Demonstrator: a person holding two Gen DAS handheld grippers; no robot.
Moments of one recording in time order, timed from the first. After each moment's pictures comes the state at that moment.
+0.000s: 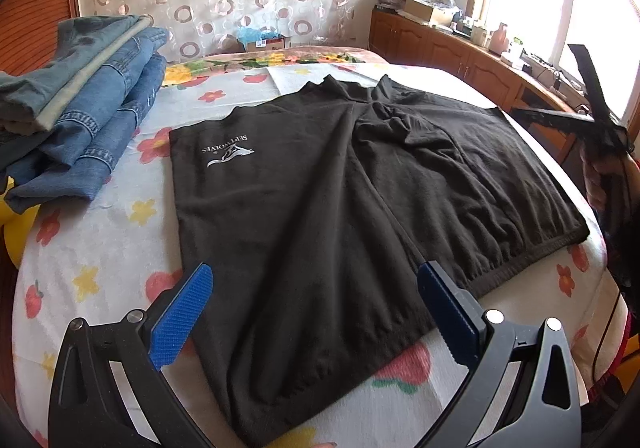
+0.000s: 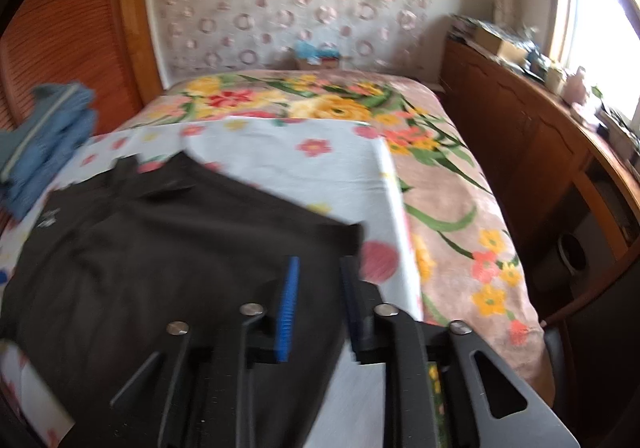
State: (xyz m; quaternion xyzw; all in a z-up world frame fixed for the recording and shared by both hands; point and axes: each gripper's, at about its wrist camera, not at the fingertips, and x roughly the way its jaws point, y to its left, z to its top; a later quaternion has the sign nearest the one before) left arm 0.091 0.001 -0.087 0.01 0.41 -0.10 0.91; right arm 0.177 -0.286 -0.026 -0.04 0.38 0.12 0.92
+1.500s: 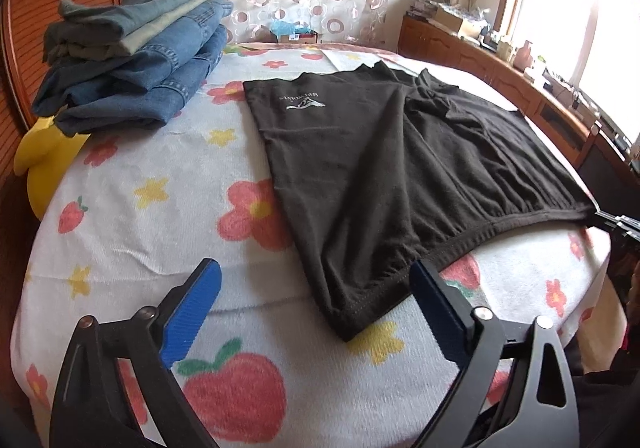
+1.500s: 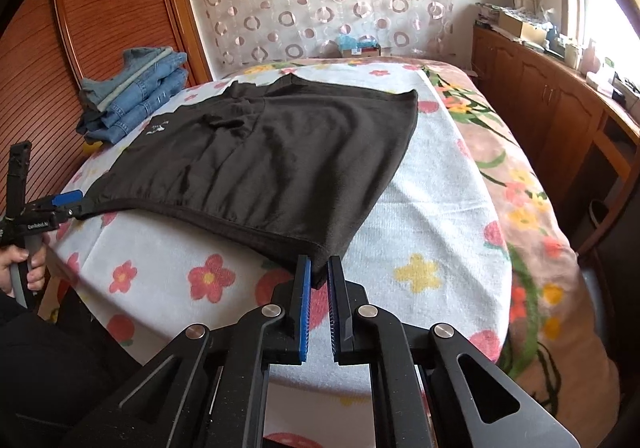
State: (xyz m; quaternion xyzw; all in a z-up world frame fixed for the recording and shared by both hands) left arm 0.043 0.053 -0.104 -0.03 0.41 -0.06 0.91; right arm -0.024 -0.343 -0.031 0.00 0.39 0.18 0.90
